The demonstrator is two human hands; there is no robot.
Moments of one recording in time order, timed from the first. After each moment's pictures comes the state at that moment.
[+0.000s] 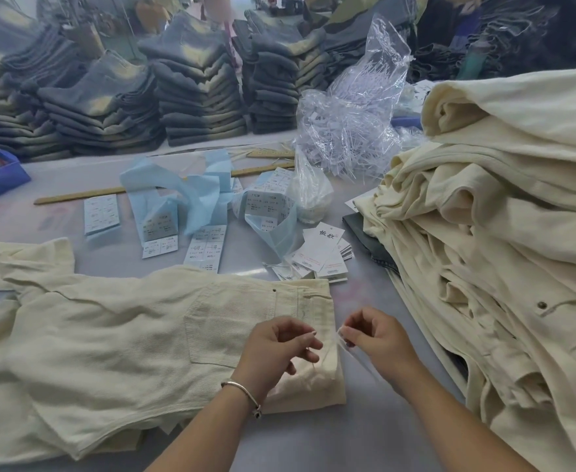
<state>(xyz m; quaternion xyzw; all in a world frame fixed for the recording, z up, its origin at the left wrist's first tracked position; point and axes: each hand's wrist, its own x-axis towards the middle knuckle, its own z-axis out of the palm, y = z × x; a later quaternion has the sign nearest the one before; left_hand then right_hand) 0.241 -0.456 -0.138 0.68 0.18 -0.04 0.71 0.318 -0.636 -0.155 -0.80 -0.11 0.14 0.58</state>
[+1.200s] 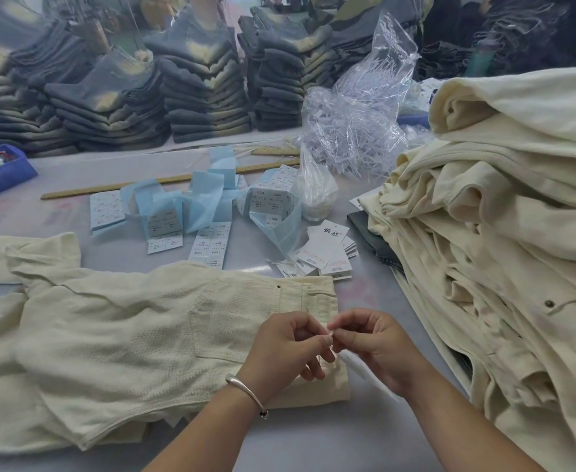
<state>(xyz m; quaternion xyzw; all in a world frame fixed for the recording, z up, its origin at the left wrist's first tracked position) 0.233 -0.467 -0.103 0.74 0.12 -0.05 0.66 0.305 -0.627 -0.132 -0.56 -0.12 0.32 0.75</state>
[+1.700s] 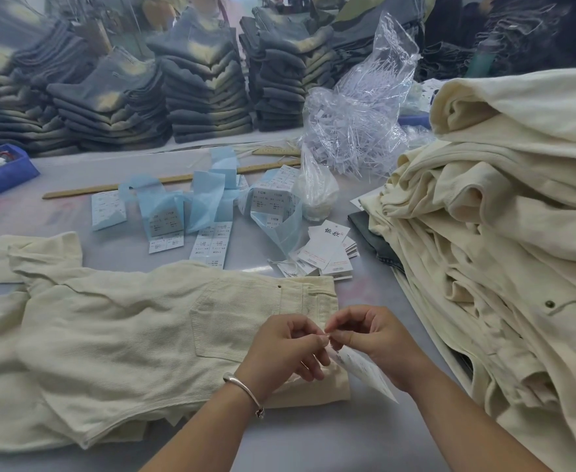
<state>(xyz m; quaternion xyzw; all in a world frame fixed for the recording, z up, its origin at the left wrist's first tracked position) 0.233 -0.462 -0.106 0.70 0.14 -0.09 0.70 0.306 -0.626 -0.122 -0.65 -0.19 0.28 0.68</state>
